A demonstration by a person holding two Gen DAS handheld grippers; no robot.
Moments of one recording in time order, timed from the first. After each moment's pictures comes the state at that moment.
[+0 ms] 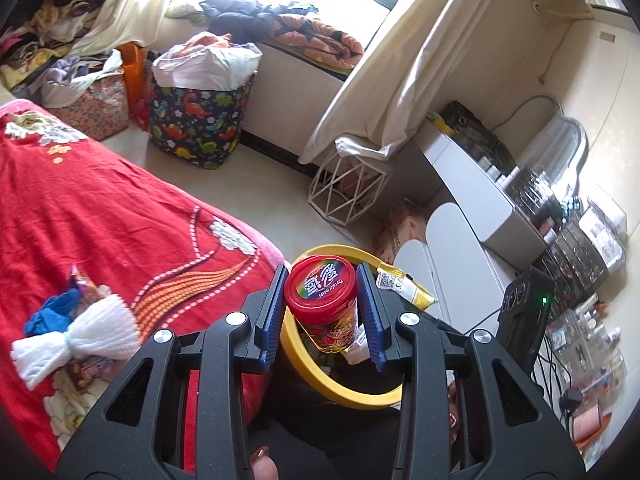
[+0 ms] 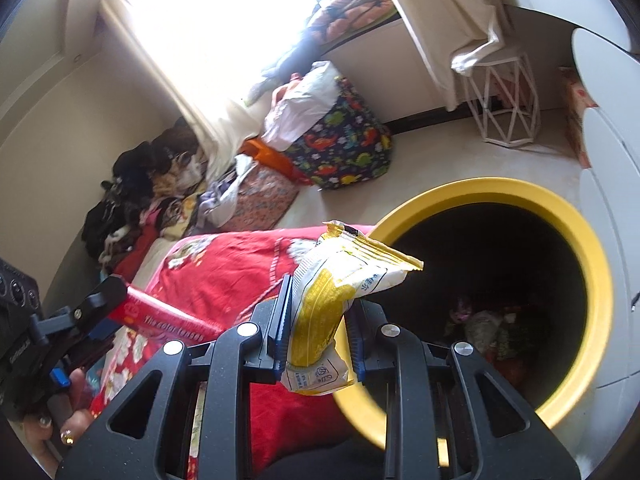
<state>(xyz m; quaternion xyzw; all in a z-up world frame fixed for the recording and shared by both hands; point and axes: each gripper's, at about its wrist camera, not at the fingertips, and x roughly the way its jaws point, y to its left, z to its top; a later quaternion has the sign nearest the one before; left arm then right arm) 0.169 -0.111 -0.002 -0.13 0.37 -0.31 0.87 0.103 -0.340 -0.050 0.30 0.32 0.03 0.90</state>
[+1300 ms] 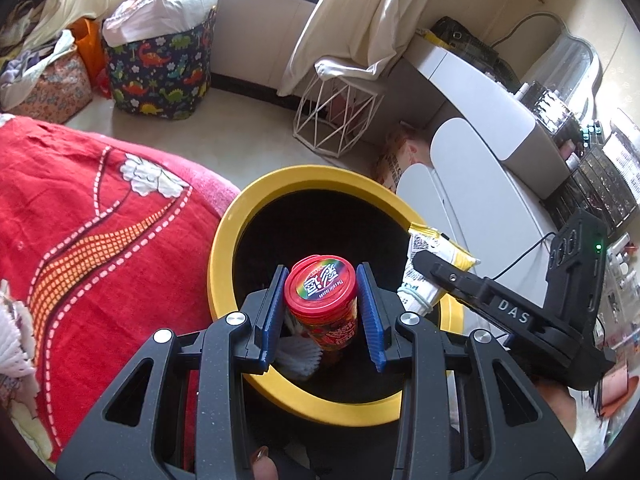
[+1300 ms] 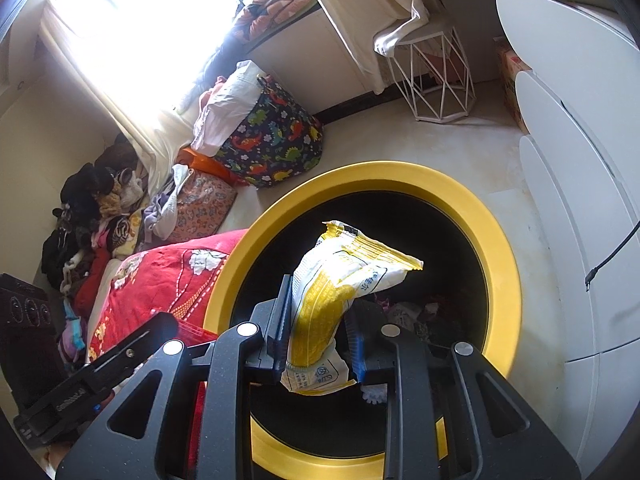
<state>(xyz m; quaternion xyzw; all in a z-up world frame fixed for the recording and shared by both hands) 0.195 -0.219 -0.086 -0.05 0.45 -0.34 0.82 0.094 -0.409 -0.097 0.32 0.36 -0.05 0.87</state>
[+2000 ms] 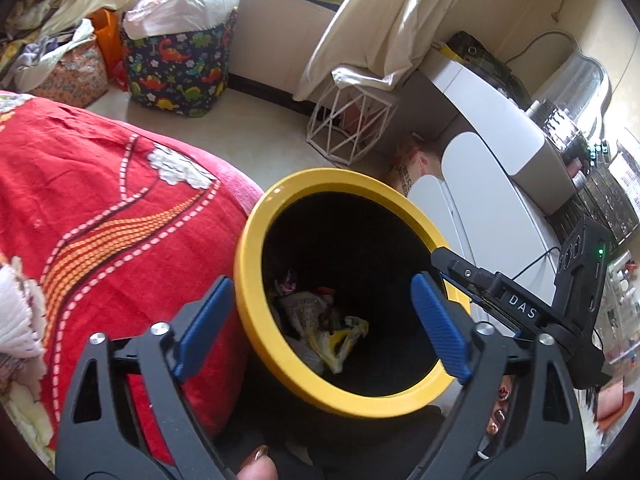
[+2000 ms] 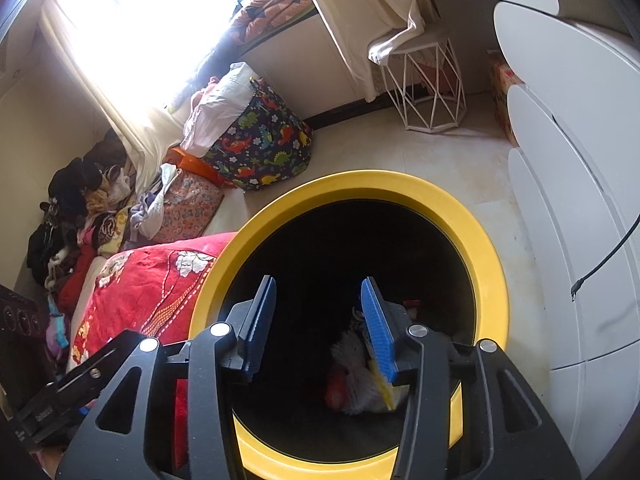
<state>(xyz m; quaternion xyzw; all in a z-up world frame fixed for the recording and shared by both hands) 0.190 -0.193 -0.080 -0.07 0.45 -0.32 0.83 0.095 -0.403 -0.092 0.29 0.36 -0.08 0.88</state>
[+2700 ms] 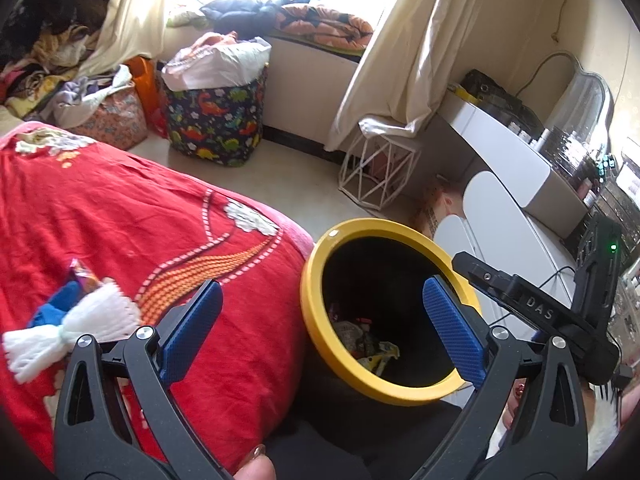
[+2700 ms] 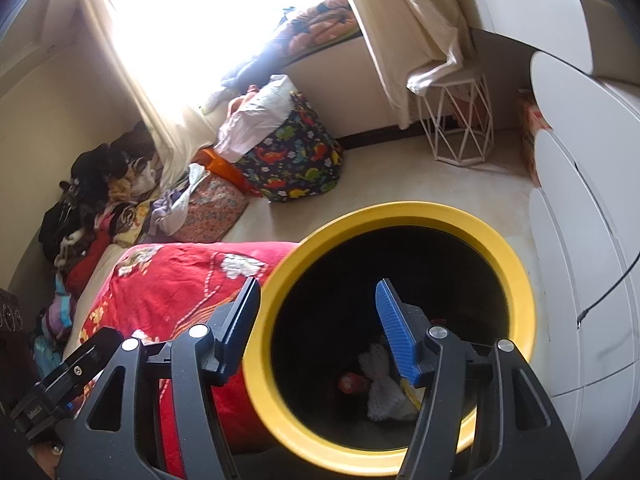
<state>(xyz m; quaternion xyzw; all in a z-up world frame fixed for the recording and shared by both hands) 0.160 -0.132 -0.035 -0.06 0.37 -0.26 0.89 0.092 -0.360 -0.048 0.24 0.32 -0.03 0.91</state>
